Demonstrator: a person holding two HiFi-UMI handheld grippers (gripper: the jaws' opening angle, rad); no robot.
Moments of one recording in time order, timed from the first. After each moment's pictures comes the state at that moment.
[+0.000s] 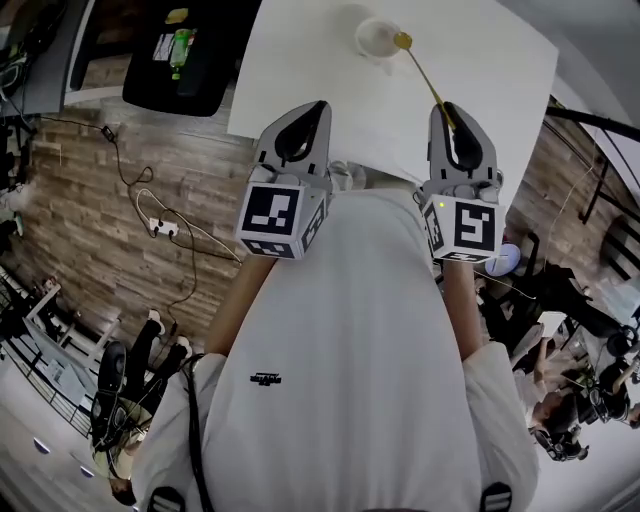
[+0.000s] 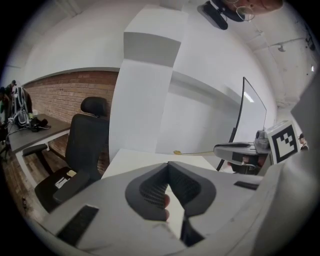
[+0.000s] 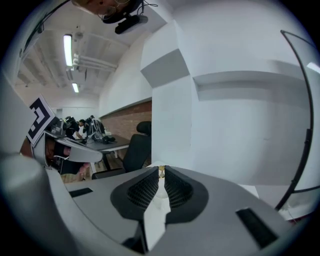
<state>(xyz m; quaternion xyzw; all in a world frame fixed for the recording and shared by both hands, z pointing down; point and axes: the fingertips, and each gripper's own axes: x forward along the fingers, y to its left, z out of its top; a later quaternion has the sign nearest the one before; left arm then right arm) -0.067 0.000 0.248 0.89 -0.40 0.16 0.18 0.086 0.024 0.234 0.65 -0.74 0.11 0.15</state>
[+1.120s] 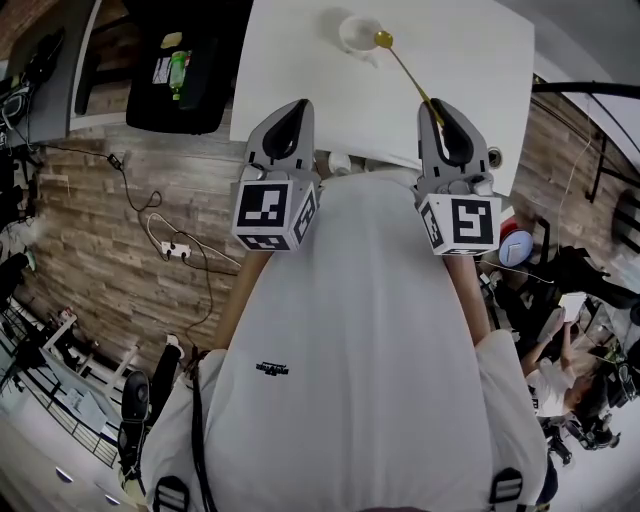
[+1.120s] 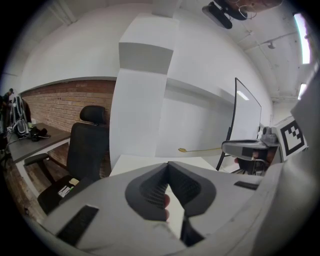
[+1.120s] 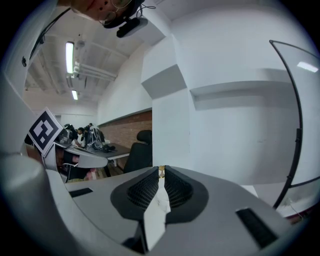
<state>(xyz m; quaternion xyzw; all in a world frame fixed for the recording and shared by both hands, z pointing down) -0.074 0.016 0.233 0.90 -0.39 0.15 0.14 0.083 0.064 0.211 0.66 -0.74 0.09 0.09</state>
